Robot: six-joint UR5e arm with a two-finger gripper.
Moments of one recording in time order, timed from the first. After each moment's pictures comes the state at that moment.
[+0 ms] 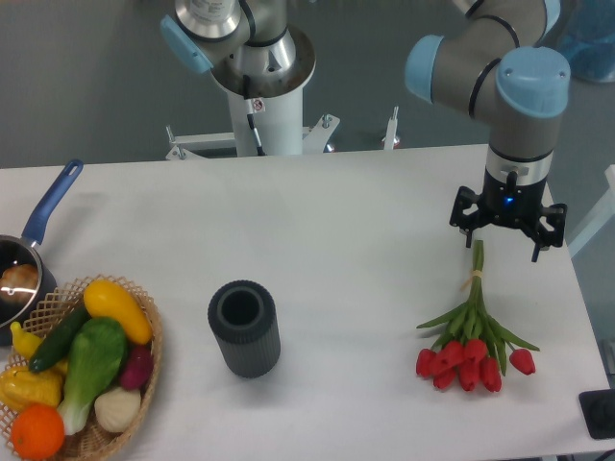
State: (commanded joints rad) arm 2.80 -1.95 -1.57 -0.92 1.48 1.18
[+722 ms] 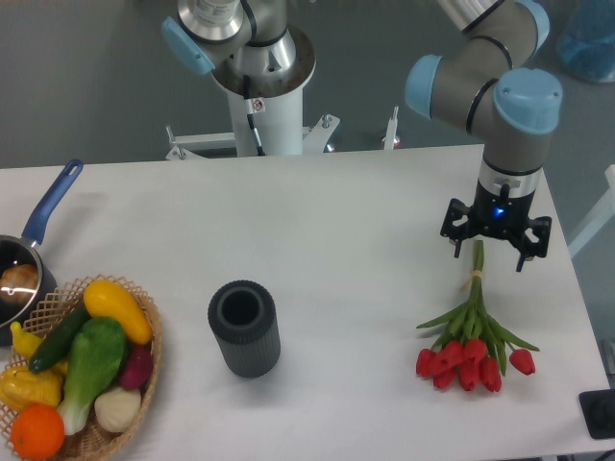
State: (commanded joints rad) arm 2.82 -1.98 -1.68 -0.85 1.42 1.15
